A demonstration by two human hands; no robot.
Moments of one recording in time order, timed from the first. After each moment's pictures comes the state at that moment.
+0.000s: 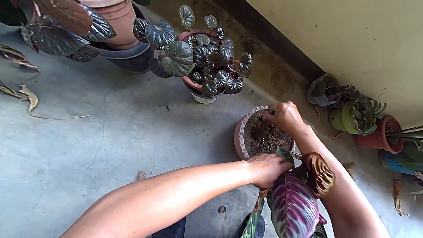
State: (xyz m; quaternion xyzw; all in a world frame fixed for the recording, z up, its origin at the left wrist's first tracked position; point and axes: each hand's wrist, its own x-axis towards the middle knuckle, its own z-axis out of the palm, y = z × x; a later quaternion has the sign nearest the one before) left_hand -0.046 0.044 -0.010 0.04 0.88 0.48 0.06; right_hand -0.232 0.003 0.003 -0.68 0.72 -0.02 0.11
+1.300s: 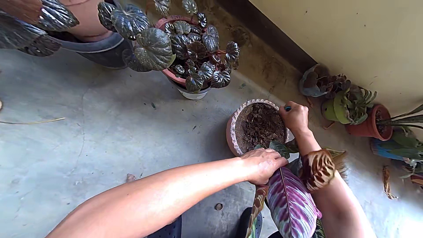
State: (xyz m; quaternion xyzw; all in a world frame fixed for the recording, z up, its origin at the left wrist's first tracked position) left_hand -0.051 0.047 -0.011 0.07 0.88 0.47 0.06; right_hand -0.283 0.054 -0.021 -0.49 0.87 -0.08 0.05
